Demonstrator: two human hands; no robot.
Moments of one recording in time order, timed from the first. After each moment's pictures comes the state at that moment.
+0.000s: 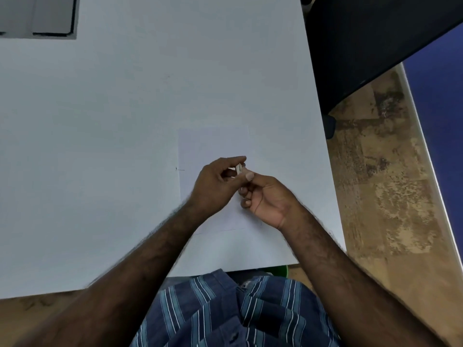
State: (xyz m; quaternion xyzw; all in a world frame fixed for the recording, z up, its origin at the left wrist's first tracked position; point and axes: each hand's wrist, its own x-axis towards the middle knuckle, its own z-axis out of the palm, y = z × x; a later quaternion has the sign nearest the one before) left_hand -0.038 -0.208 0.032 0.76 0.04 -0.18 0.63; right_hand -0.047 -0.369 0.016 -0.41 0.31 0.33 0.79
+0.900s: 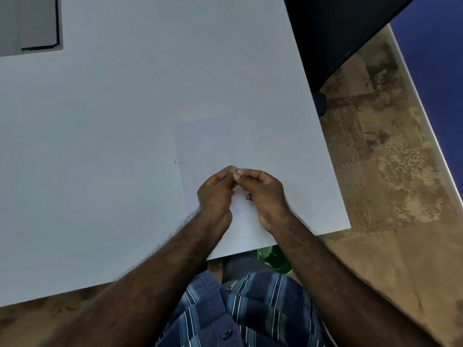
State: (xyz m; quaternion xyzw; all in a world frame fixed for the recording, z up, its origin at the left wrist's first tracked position) left_hand -0.088 -0.236 0.022 0.50 0.39 -0.18 0.75; right_hand -0.105 -0.345 0.023 -0.58 0.36 0.14 0.72
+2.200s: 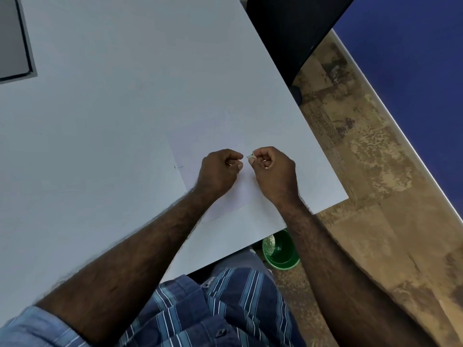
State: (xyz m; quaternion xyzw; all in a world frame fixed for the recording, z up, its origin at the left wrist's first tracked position) left_hand -0.042 -0.190 -0.004 0.84 -0.10 -0.19 0.49; right_hand -0.113 -0.335 0.025 -0.86 0.26 -0.09 0.43
